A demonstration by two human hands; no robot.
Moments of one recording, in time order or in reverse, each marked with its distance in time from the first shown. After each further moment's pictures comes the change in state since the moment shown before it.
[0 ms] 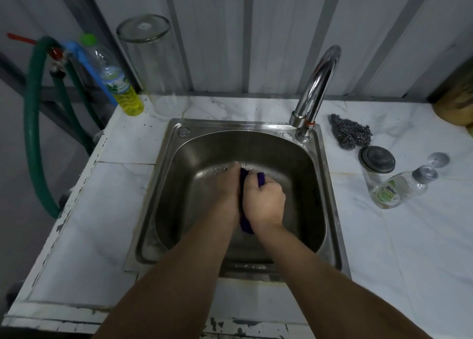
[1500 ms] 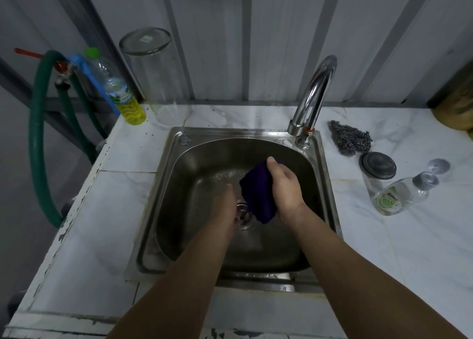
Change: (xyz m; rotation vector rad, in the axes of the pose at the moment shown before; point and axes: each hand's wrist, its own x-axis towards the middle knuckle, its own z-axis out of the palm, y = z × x) left_hand 0.007 -0.024 -0.016 0.018 0.005 -0.100; right_hand 0.048 -0.007 -0.037 0.427 -0.355 0.135
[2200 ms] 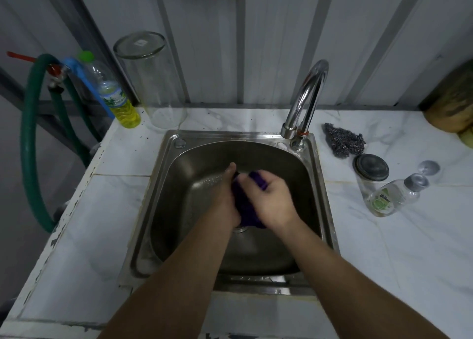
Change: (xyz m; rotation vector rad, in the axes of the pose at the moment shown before) left_hand -0.006 0.022 0.020 -0.287 -0.235 -0.074; right_hand -0.028 0.001 0.009 -0.281 -0.059 -0.254
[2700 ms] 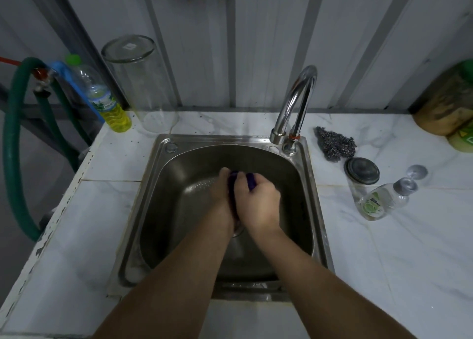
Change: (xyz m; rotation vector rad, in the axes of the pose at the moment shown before) left_hand -0.003 0.001 0.024 -0.074 0.043 0.039; right_hand 0.006 -0.003 0.015 -0.239 0.274 0.006
